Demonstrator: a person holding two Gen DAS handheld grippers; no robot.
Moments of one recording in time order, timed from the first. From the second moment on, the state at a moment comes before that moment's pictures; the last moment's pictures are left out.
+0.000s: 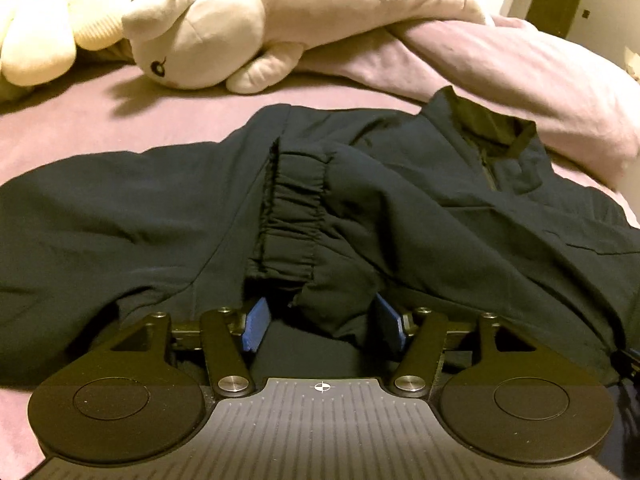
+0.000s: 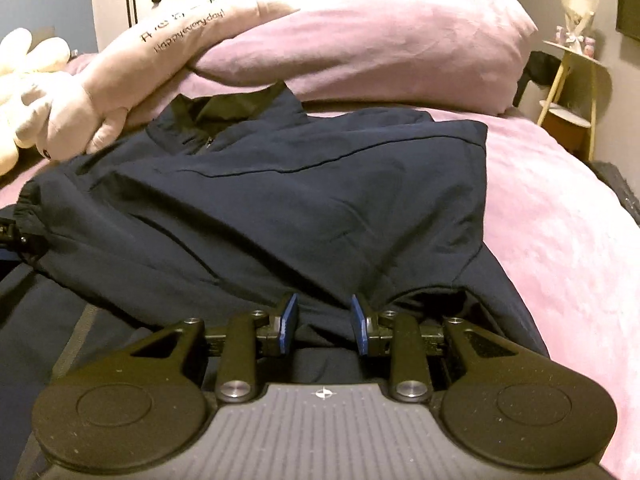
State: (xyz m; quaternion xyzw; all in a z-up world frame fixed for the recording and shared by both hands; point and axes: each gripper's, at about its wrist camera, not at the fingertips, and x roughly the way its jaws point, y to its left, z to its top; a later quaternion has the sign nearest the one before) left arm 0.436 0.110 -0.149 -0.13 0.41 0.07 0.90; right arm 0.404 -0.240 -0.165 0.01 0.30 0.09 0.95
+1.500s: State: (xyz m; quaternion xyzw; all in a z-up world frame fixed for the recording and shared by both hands) left arm 0.171 0.422 -0.189 -0.65 0.14 0.25 0.71; right arm 0.202 -0.245 -0.115 0.17 0.29 0.10 0.94
